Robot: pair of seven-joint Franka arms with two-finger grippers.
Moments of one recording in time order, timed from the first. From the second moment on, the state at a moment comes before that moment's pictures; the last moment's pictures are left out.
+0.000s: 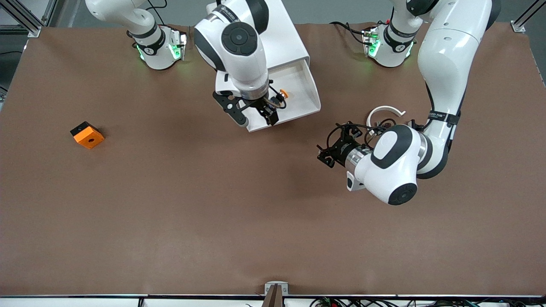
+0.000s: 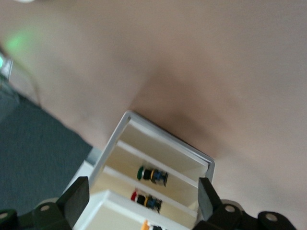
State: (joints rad) left arm -0.18 0.75 -0.26 -1.23 -0.44 1.39 -1.25; right arm 0.80 0.38 0.00 -1.51 0.10 1.86 1.60
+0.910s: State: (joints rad) left arm -0.19 0.59 -0.27 -1.23 -0.06 1.52 -0.66; right arm 0.89 0.44 -0.01 -1.51 0.08 1.86 1.60
